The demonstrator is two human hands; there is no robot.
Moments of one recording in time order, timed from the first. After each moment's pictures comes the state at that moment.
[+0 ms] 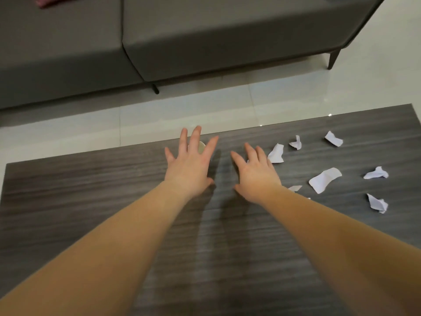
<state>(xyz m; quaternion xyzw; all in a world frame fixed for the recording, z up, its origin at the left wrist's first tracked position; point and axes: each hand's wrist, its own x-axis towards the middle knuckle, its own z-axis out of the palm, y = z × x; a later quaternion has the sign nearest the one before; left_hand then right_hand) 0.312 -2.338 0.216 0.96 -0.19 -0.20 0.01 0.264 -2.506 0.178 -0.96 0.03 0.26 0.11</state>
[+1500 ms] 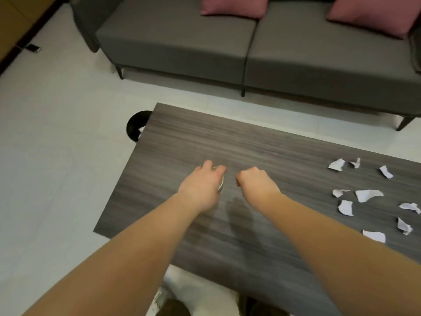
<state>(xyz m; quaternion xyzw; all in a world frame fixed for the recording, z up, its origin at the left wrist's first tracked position) 0.095 -2.135 0.385 0.96 -0.03 -0.24 0.12 0.135 -2.292 0.364 -0.94 -0.22 0.27 0.05</state>
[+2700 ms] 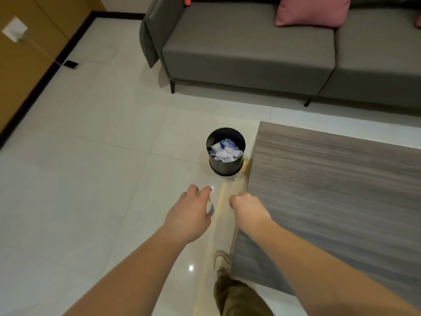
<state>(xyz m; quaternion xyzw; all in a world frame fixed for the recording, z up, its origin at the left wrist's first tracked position) 0.040 -1.616 0.396 0.96 0.03 -0.24 0.15 0.085 -1.777 0.349 -0.93 -0.18 0.31 0.10</state>
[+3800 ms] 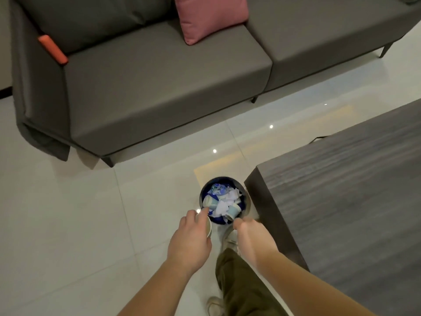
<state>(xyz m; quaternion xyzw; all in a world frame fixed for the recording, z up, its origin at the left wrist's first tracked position) 0.386 -1.477 0.288 0.93 -0.22 -0.28 0.12 0.325 -1.641 0.287 -0.91 0.13 0.33 0.20</state>
